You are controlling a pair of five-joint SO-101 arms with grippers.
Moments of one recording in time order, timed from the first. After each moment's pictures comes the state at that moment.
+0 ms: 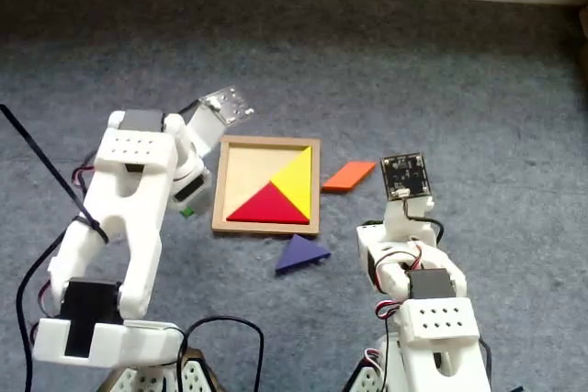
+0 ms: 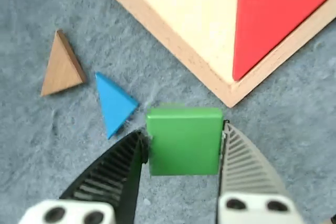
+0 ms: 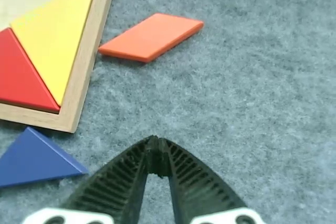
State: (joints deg) left arm -1.5 -4.4 22.3 74.9 -39.0; right arm -9.8 -63.0 80.0 41.7 7.8
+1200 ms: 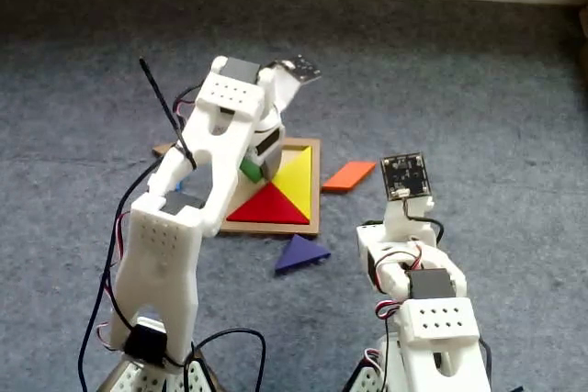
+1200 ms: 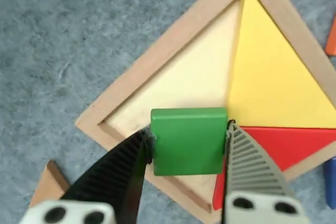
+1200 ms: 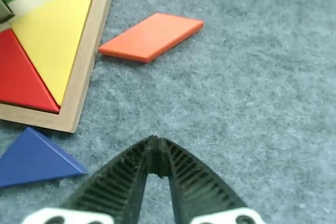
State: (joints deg) left arm 11.4 43.2 -36.0 91.0 -20.0; right arm -9.8 -63.0 80.0 41.7 7.8
